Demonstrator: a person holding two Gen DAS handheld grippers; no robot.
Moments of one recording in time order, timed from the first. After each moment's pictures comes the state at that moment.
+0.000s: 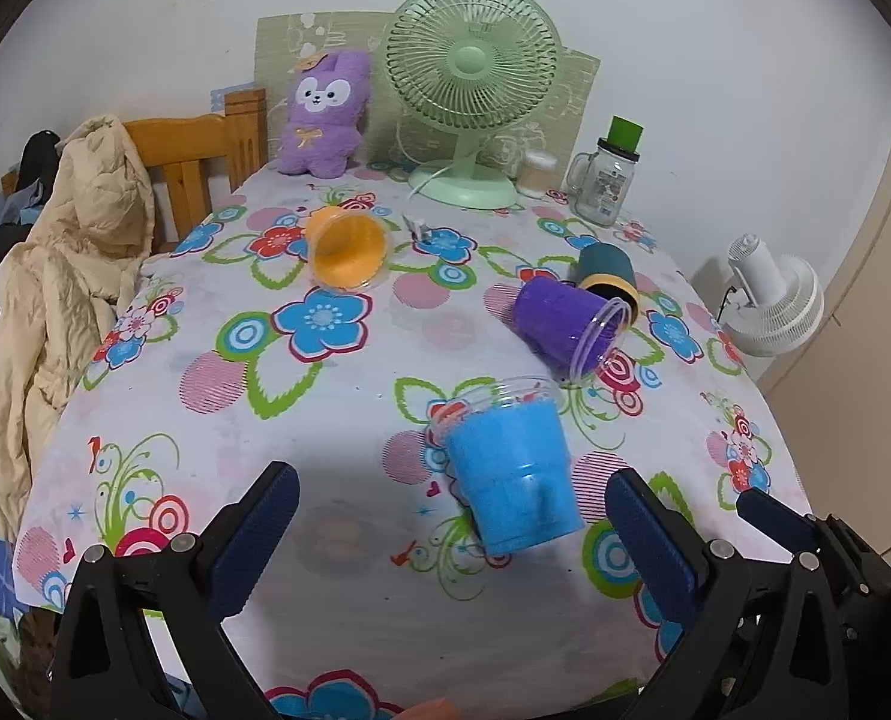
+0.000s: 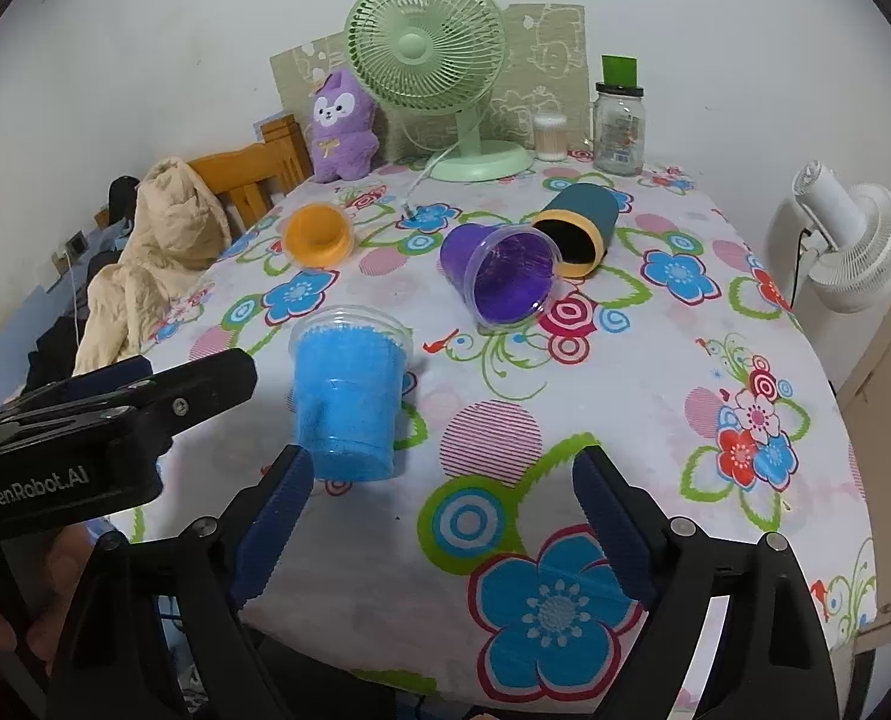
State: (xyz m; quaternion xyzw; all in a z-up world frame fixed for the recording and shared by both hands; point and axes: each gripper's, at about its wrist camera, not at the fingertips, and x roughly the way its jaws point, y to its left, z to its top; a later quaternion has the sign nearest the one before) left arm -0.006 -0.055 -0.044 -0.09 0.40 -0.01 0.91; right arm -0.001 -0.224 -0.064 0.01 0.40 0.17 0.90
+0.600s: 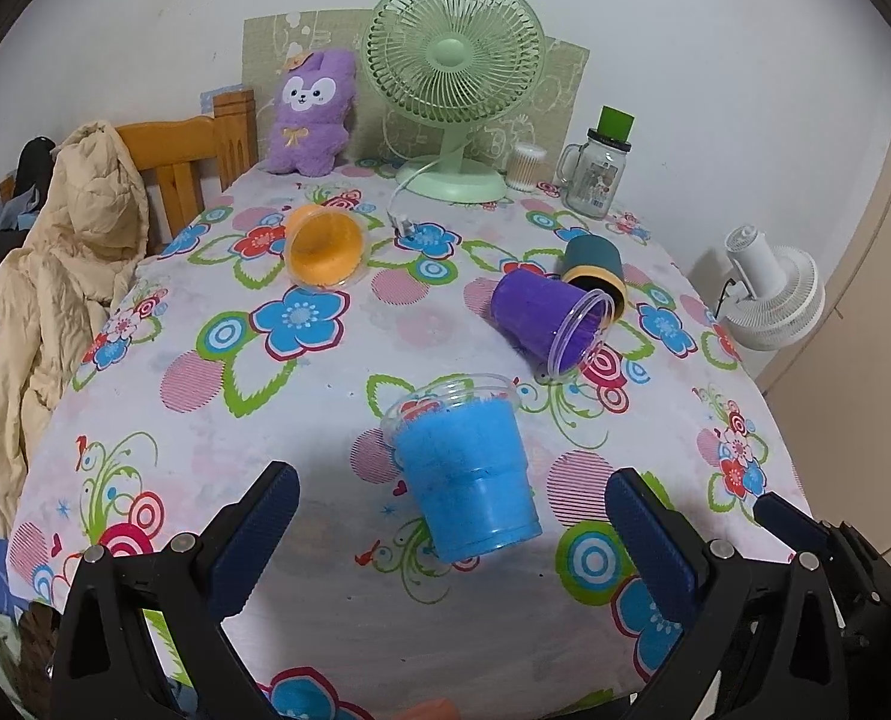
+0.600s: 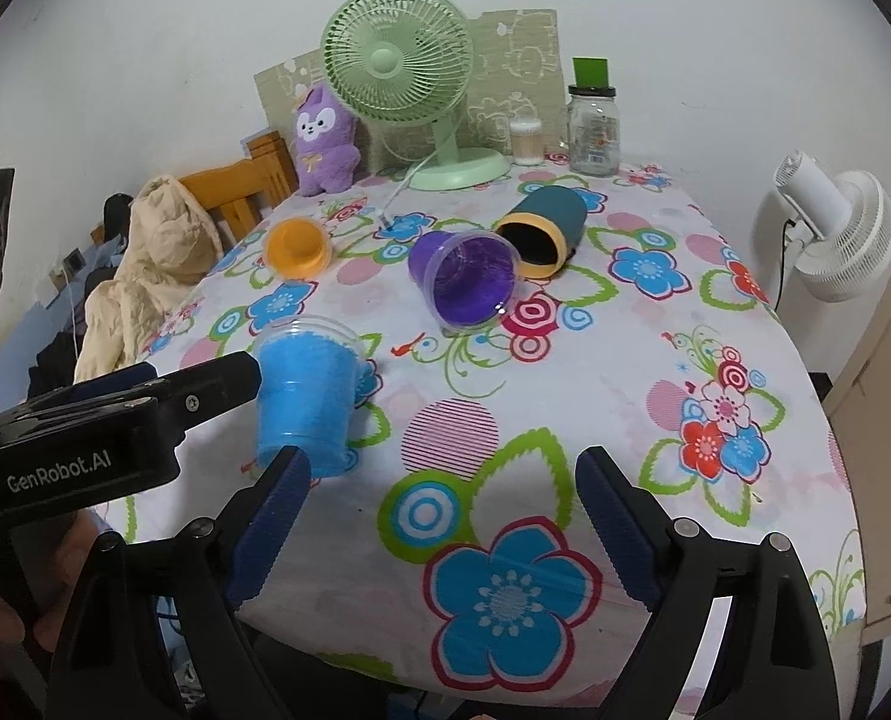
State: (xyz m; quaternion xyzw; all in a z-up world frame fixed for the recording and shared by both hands) left arm 0.000 -0.077 -0.045 -0.08 0.41 0.00 0.91; right arm -0.005 -0.253 -0.063 0.02 0.39 0.16 0.90
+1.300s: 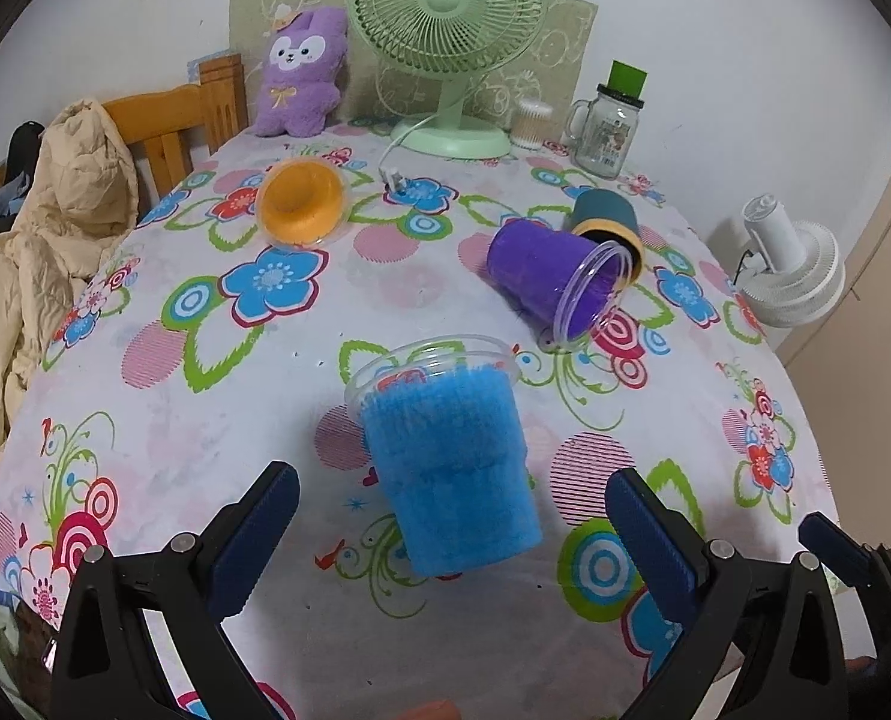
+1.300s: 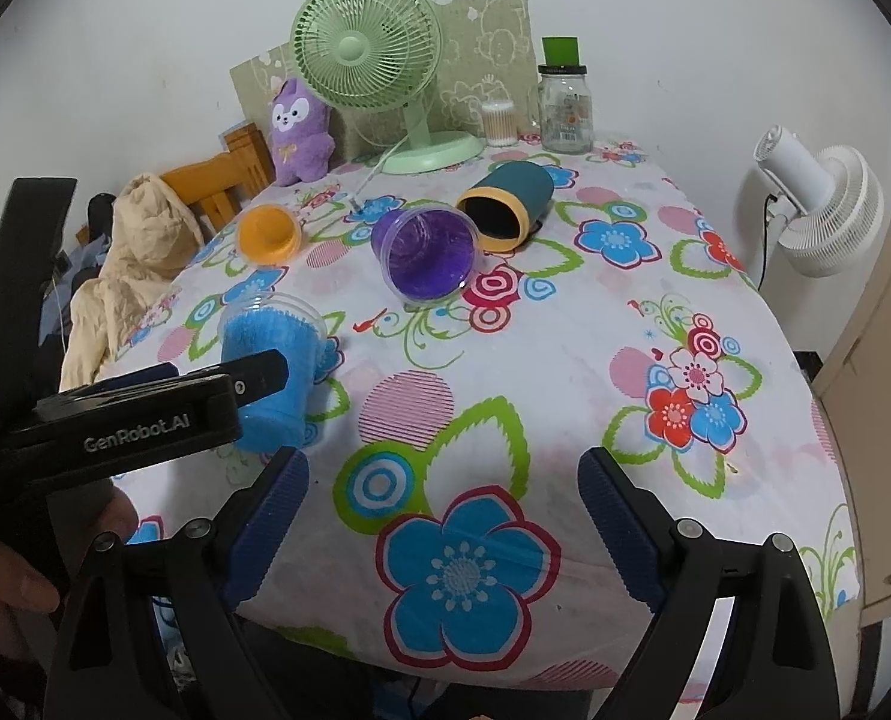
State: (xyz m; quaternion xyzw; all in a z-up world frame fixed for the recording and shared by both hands) left arm 0.027 -0.093 -0.076 -0.08 0.44 0.01 0.89; right arm -0.007 -0.273 -0.075 0.03 0.41 0.15 0.90
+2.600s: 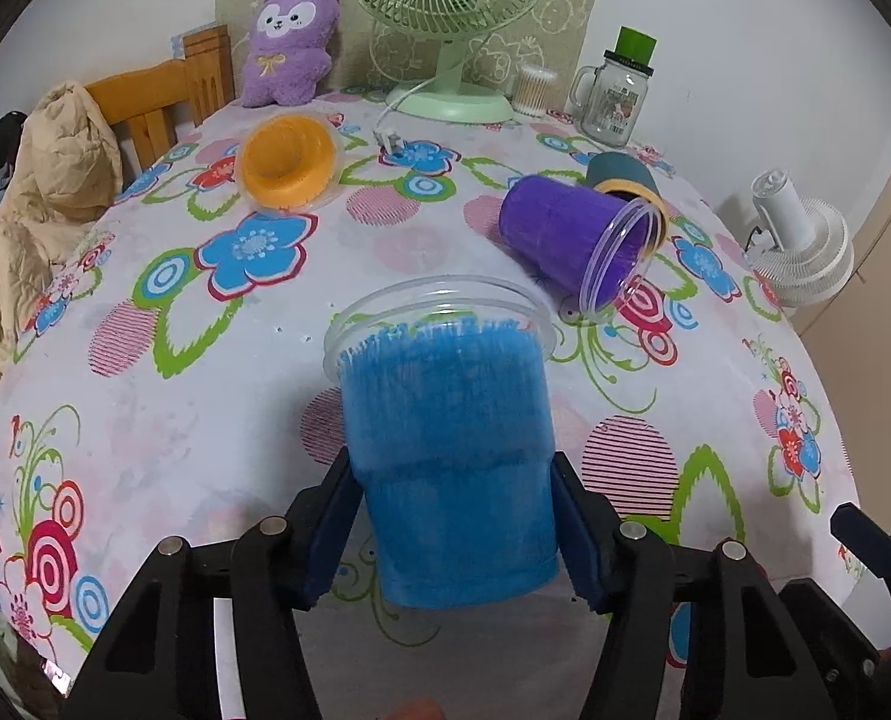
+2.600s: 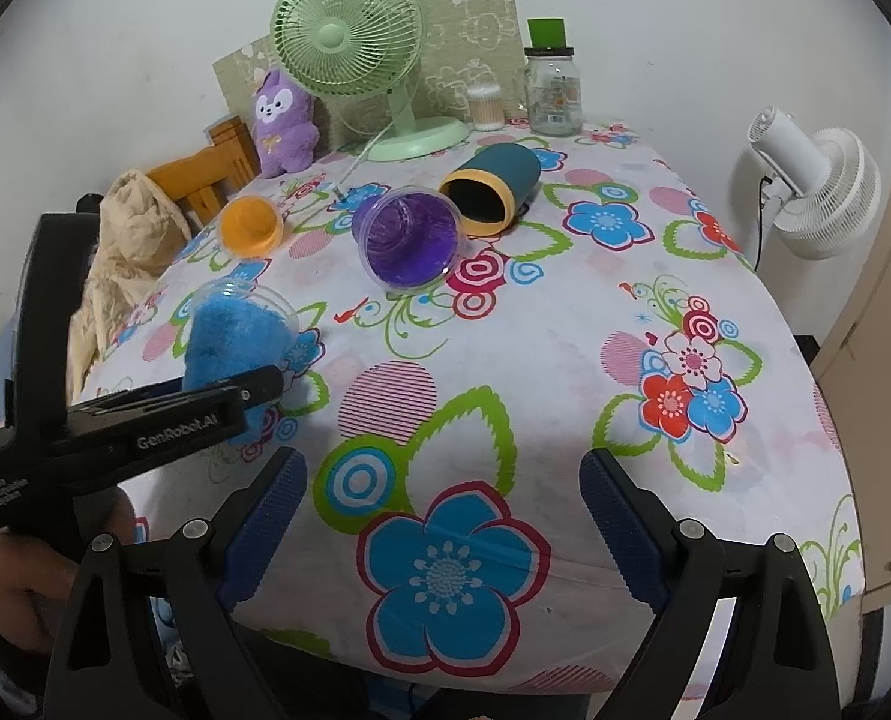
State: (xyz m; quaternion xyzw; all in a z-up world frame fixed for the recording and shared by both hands) left arm 0.041 -0.088 -0.102 -0.07 0.46 -0.01 0.88; right arm 0.001 -0.276 -0.084 0.04 0.42 0.14 0.89
